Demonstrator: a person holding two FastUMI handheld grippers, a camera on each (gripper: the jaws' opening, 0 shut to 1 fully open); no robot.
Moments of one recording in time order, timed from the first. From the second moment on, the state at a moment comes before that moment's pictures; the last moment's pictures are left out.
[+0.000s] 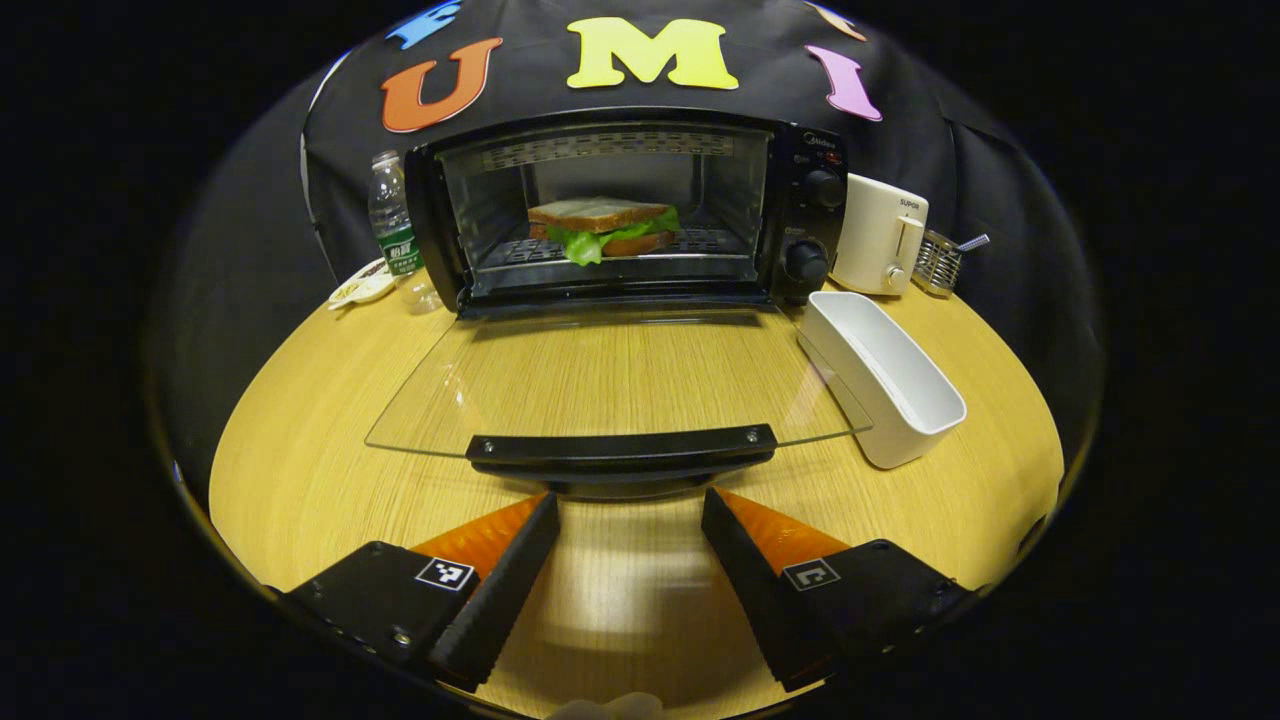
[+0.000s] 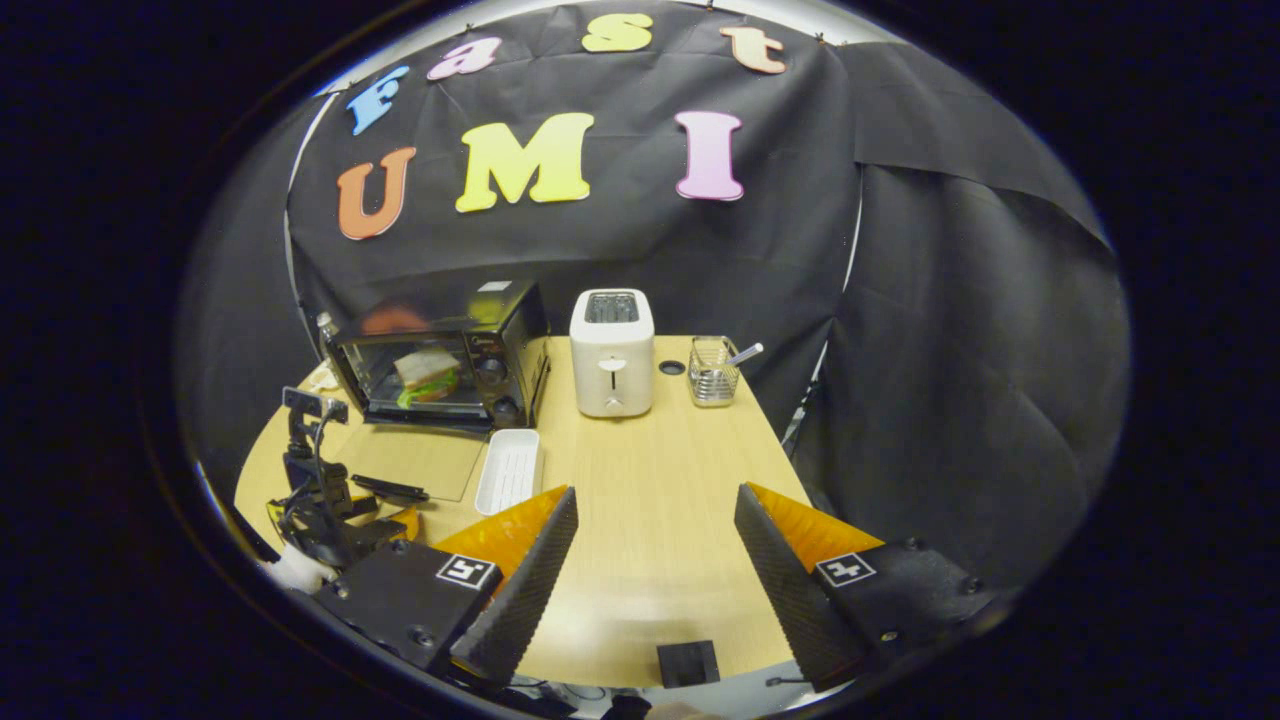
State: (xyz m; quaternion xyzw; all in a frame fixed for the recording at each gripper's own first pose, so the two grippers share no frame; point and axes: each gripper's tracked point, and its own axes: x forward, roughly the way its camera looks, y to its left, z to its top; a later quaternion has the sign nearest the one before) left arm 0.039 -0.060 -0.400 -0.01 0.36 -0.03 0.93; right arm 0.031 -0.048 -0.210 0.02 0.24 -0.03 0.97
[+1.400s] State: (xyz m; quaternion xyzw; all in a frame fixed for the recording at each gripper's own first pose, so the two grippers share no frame) left arm 0.129 -0.049 -0.266 -0.05 0.28 -0.03 0.96; right arm 0.032 -0.052 -0.221 0.07 0.24 -0.04 0.97
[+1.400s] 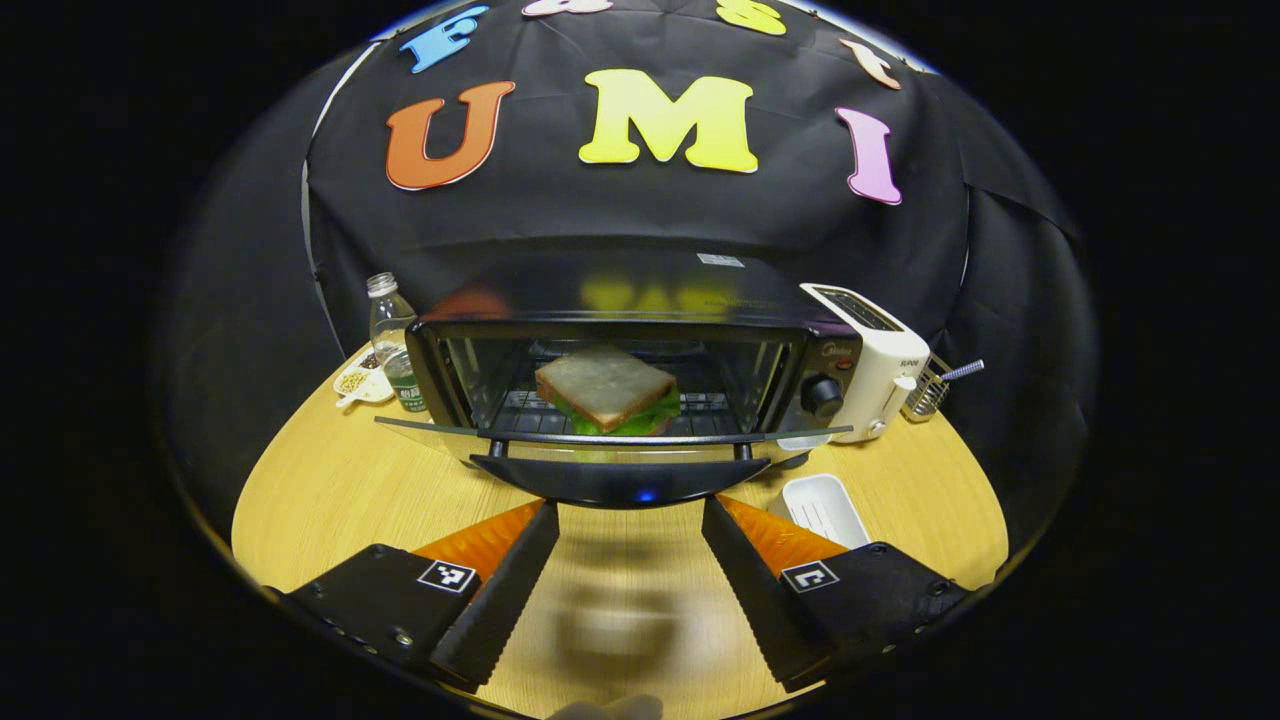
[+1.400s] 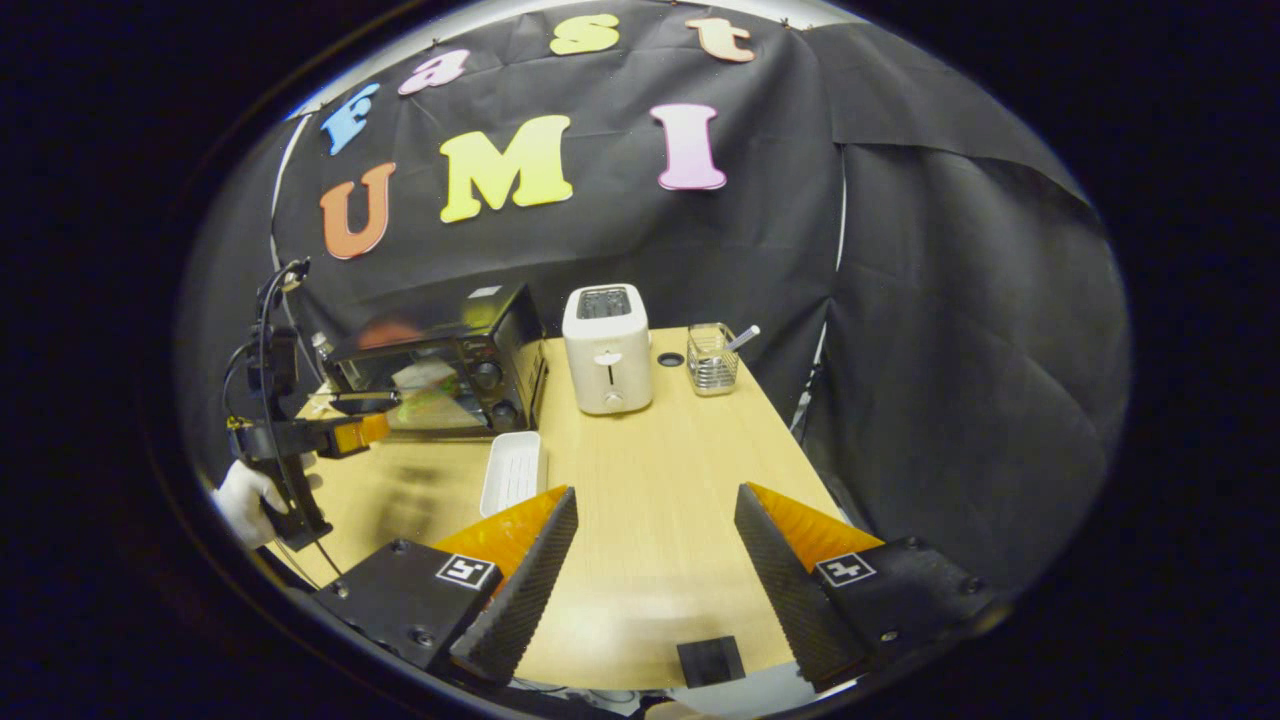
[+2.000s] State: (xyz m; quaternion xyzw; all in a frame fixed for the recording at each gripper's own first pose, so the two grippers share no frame) left arm 0.129 -0.038 -0.257 -0.04 0.28 -0.03 0.96; right arm 0.031 -0.044 -0.202 0.06 0.22 -0.04 0.97
